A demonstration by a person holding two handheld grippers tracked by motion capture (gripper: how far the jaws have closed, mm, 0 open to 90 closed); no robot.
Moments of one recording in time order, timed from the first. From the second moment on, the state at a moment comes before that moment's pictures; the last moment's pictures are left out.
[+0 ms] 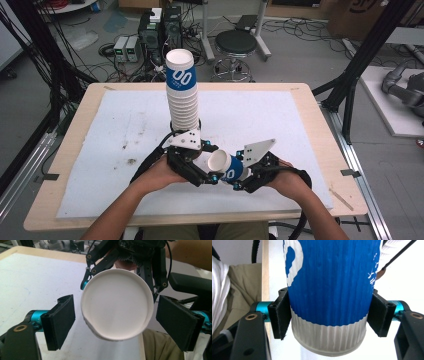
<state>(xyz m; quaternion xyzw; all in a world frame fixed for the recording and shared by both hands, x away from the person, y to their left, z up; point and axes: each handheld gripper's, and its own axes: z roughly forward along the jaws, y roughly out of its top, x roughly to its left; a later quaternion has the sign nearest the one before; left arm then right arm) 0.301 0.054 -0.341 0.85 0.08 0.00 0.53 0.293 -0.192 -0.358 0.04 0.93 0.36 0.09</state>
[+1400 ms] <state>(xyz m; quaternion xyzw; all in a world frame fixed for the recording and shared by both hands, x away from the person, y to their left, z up) 0.307 0.056 -0.352 0.86 0.06 -0.03 0.51 0.290 -0.186 -0.349 0.02 0.94 0.32 0.09</state>
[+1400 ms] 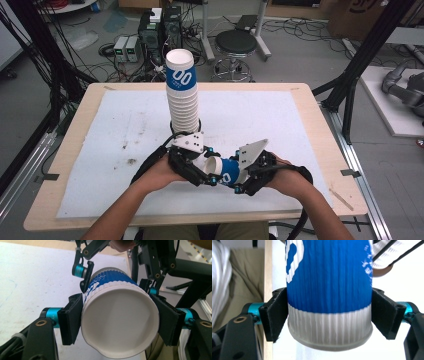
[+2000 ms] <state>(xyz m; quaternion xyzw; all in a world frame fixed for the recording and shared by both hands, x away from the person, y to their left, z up) 0.306 0.077 -0.369 0.82 0.08 -0.01 0.56 0.286 -0.217 -0.343 0.07 0.88 0.46 0.10</state>
